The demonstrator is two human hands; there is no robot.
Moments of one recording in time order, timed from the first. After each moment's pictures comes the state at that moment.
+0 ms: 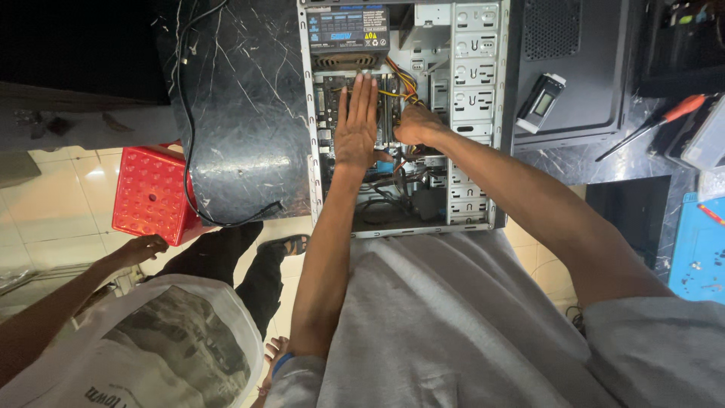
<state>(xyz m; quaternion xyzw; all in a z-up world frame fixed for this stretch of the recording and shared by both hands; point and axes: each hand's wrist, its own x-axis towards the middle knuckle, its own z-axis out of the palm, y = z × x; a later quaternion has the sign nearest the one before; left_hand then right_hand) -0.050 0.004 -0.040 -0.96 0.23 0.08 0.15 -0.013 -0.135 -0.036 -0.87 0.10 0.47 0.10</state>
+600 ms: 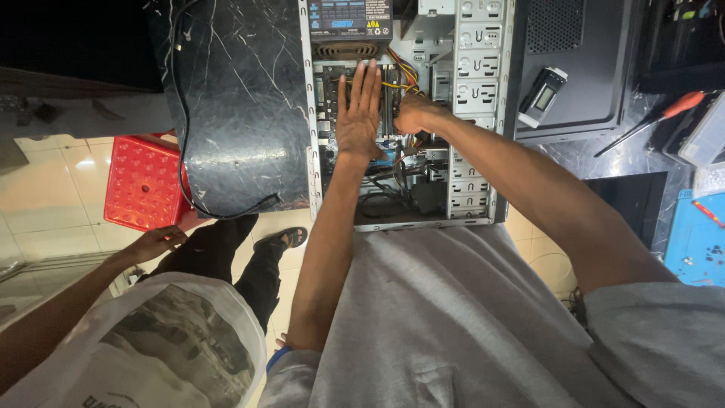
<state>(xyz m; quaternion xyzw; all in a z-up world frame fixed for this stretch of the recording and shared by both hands) -0.047 0.000 -0.044 -0.96 0.23 0.09 0.15 -0.002 -0.133 -0.051 -0.88 -0.01 0.48 0.07</state>
